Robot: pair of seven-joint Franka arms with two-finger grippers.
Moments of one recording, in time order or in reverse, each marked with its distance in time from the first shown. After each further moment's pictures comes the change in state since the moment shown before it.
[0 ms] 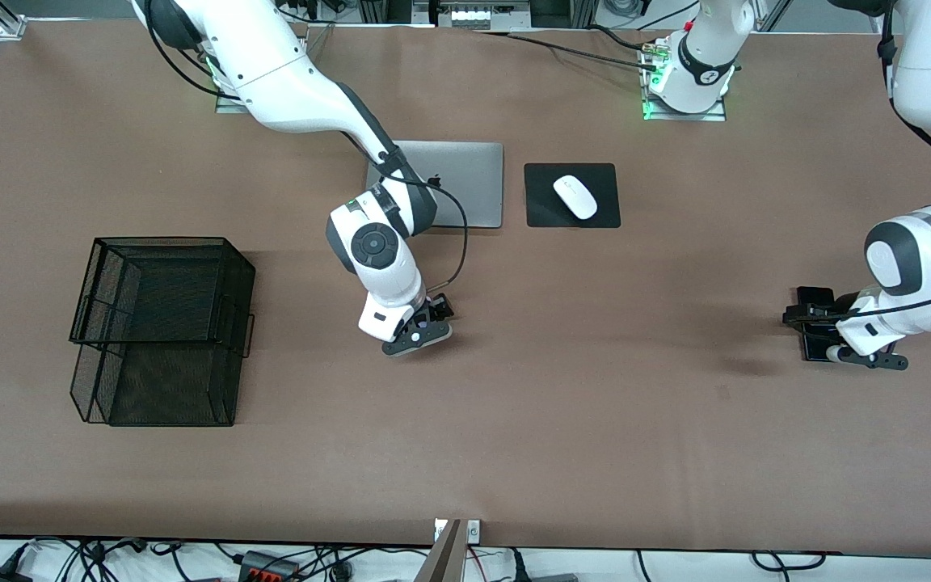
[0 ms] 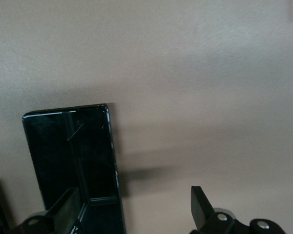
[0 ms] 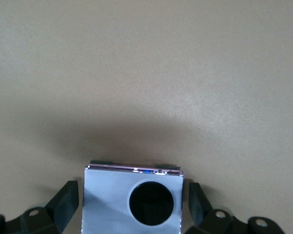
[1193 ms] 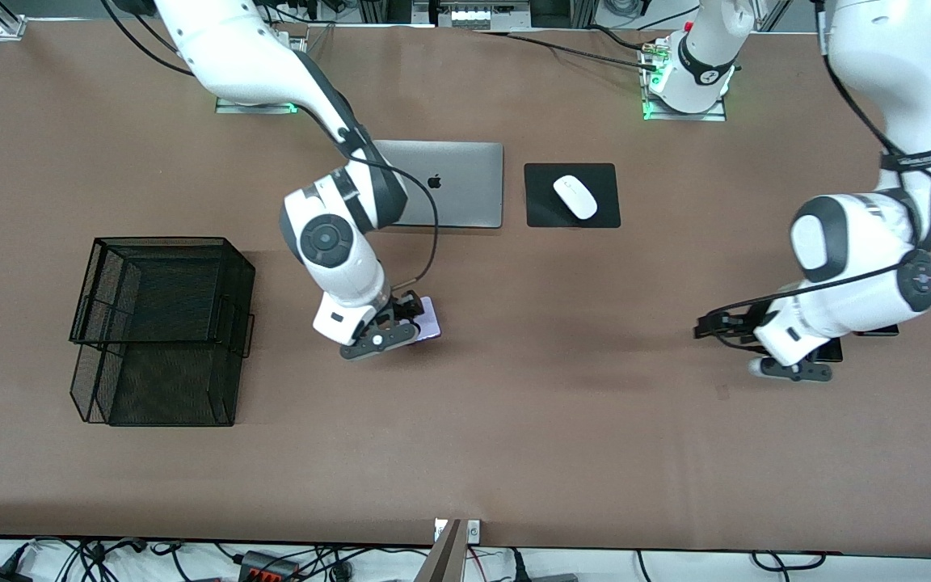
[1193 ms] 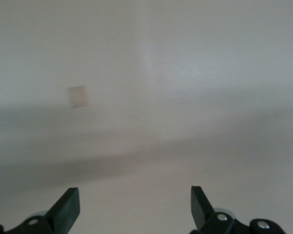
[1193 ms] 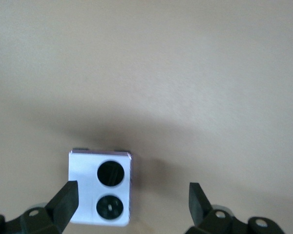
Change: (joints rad) left arm -0.287 -0.154 0.009 0.040 -0.187 -0.095 -0.237; right arm -0.063 -0.126 0.000 -0.015 0.000 -0.128 -0.046
